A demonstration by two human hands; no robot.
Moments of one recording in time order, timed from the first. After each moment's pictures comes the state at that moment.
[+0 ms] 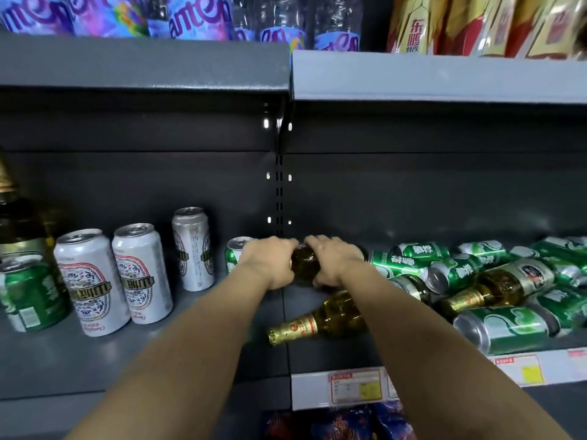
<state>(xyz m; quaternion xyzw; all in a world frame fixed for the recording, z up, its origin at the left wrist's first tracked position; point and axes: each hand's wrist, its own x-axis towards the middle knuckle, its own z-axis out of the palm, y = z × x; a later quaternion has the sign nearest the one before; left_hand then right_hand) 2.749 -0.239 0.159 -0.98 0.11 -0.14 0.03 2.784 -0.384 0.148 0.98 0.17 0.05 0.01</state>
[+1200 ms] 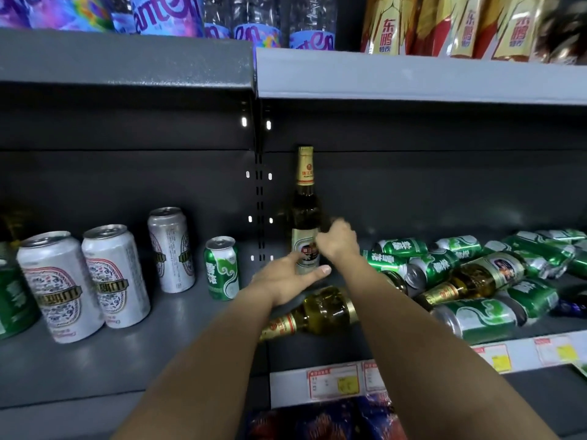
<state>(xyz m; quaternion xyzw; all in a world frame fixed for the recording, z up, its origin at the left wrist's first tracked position) 2.753 -0.281 0.121 -0.95 0.09 0.01 -0.31 2.793 -0.408 0.157 0.90 -0.08 0.12 -0.40</state>
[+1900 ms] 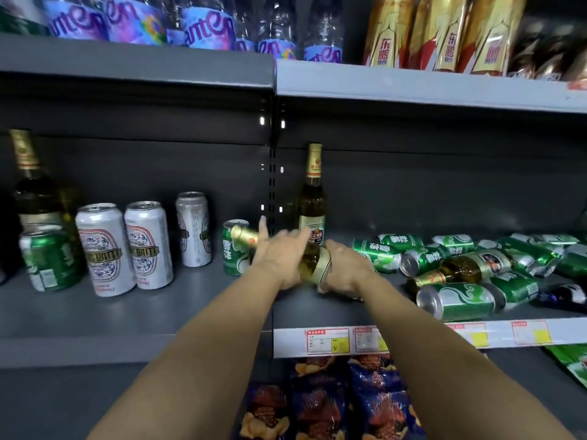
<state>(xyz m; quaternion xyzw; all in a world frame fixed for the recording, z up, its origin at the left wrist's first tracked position) 2.689 -0.284 0.142 -0.97 0.14 -0.19 0.04 2.712 -0.431 0.127 0.98 0.10 0.07 -0.13</state>
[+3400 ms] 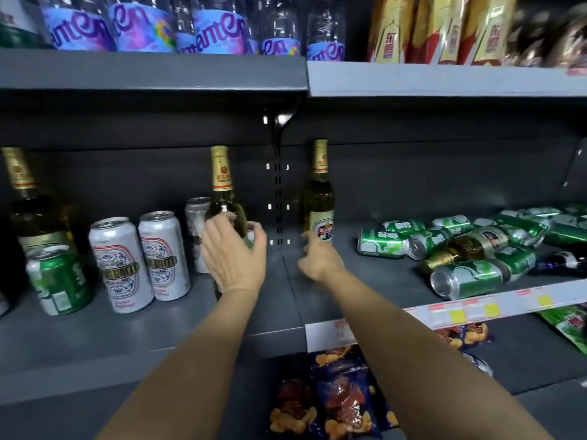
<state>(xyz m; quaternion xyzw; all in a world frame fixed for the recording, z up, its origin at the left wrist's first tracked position) 2.669 -0.202 0.128 -0.79 -0.08 -0.51 -0.34 2.706 -0.340 0.124 0.95 0.02 0.07 -0.31</state>
